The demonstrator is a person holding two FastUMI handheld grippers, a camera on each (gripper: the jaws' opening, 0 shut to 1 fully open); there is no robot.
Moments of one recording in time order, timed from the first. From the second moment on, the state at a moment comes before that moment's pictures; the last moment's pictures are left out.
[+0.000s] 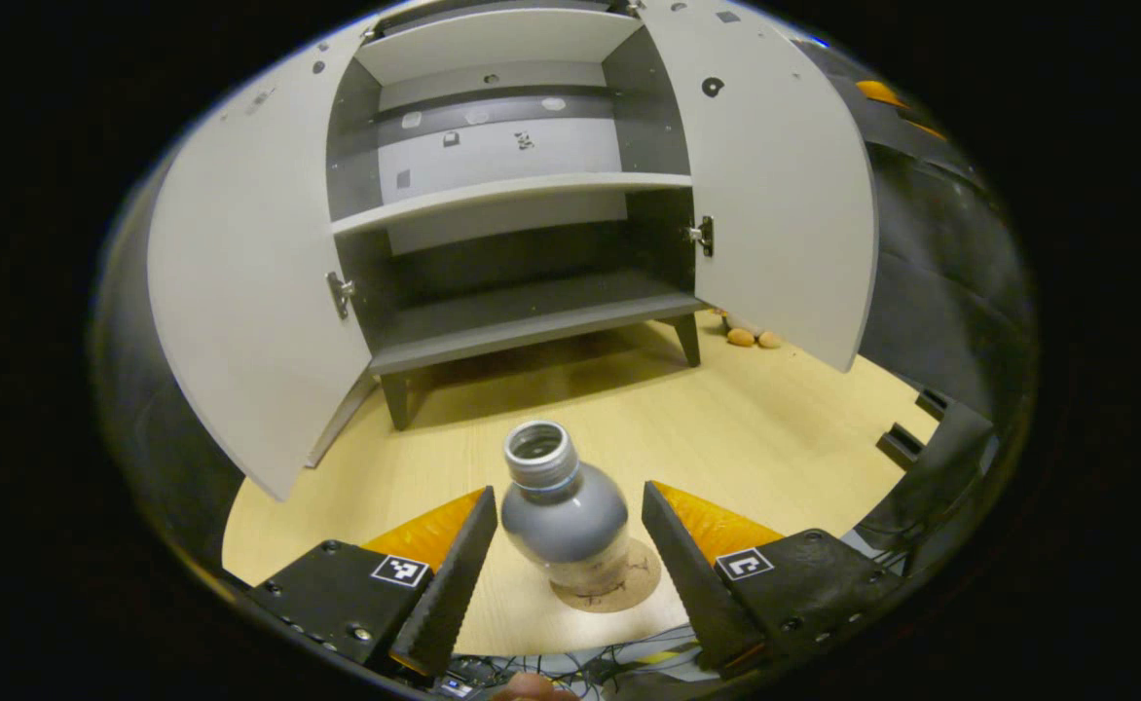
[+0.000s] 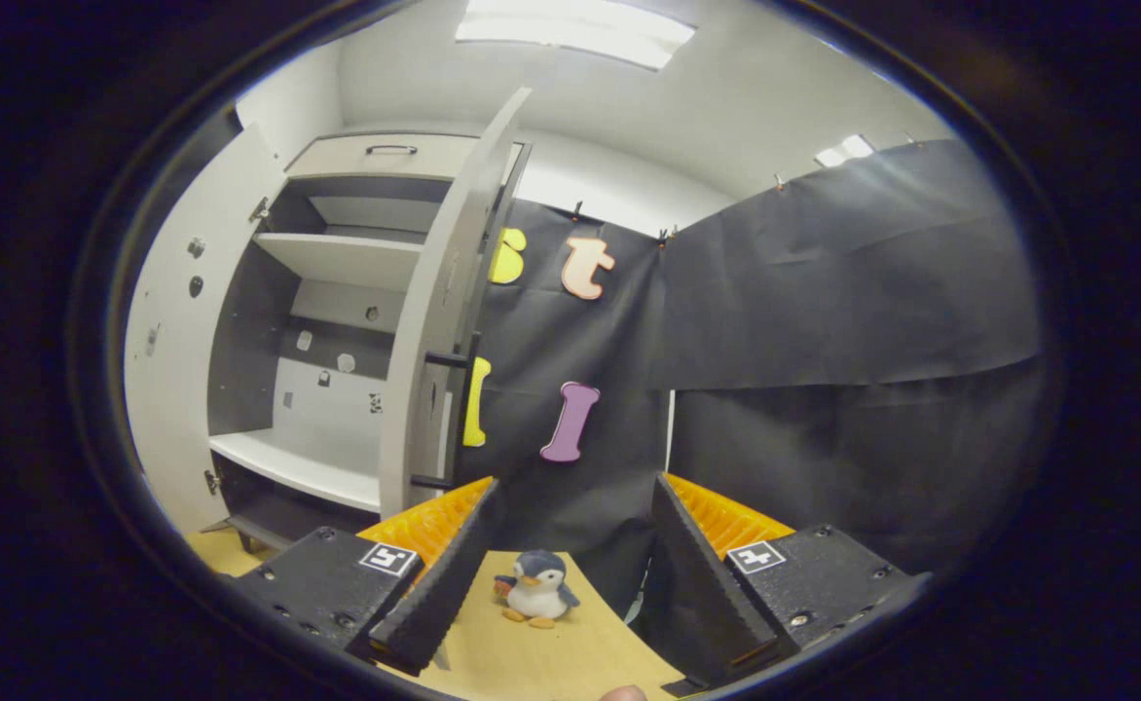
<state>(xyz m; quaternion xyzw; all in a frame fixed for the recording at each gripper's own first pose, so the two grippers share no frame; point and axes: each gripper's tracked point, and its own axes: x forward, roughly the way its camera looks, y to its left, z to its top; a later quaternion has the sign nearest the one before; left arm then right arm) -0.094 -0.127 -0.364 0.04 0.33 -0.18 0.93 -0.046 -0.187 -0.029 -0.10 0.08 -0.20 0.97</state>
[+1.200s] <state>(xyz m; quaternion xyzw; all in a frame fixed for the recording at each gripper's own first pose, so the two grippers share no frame) -0.038 -0.034 -0.235 0.00 0.24 -0.04 0.97 0.028 -0.178 -0.035 -0.07 0.09 -0.13 0.98</state>
